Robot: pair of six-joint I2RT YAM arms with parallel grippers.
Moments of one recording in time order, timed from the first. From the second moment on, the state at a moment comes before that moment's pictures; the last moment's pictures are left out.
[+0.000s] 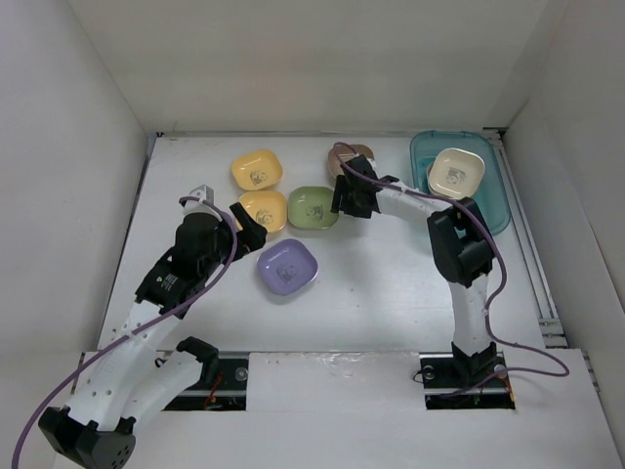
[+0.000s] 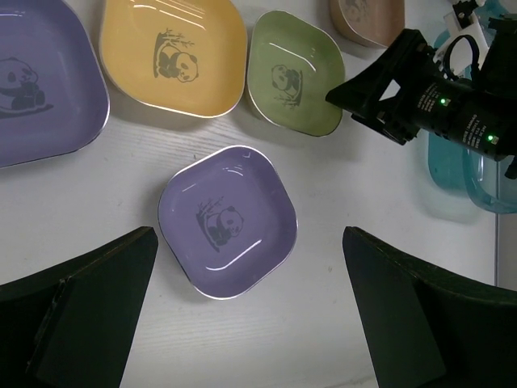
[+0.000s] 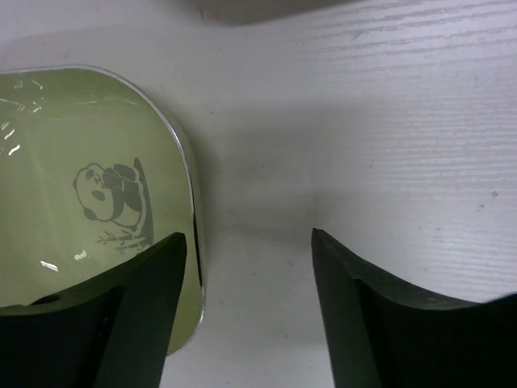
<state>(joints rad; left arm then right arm) -0.44 0.76 0.83 -0.59 -0.15 -0.72 0.53 2.10 1.56 -0.37 0.14 0.62</state>
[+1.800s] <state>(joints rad) -0.44 0.74 0.82 -0.58 -0.11 -0.70 -0.21 1.91 1.63 -0.46 0.15 0.54</state>
